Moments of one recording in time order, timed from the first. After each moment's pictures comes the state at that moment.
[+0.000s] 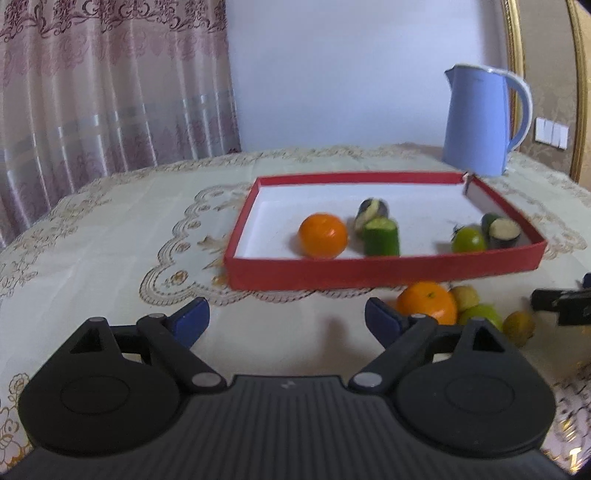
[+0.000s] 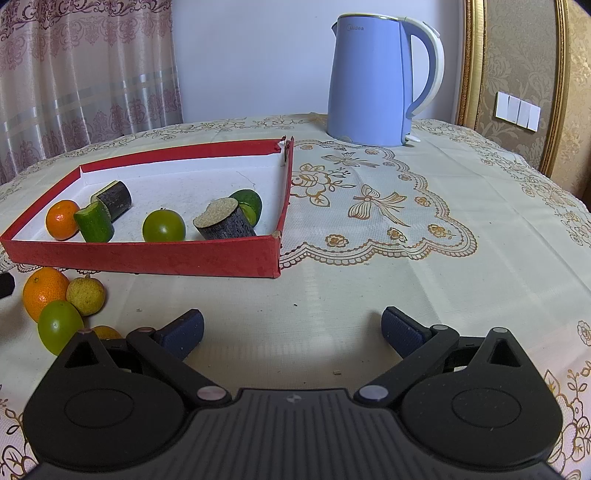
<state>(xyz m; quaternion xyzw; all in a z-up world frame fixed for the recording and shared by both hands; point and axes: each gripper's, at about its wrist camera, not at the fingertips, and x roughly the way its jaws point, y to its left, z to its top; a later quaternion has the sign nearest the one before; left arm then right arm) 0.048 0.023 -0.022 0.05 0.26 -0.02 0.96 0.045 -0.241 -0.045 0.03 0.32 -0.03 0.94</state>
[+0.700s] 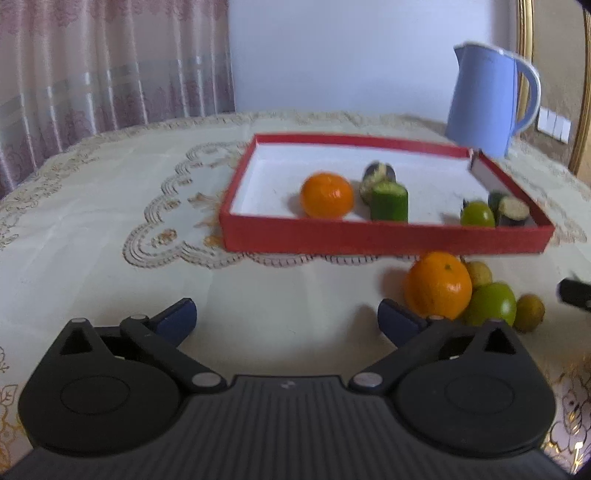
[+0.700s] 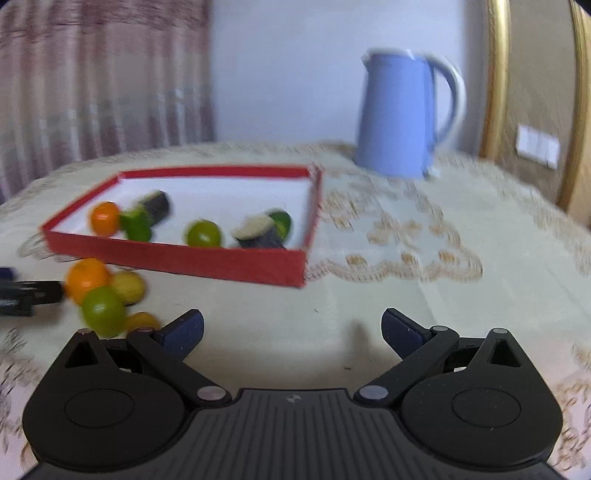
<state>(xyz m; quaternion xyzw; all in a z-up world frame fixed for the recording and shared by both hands) 0.063 0.031 -0.036 0.02 0.32 -0.03 0.95 0.010 -0.234 -0.032 -0.01 0.27 0.02 0.96</state>
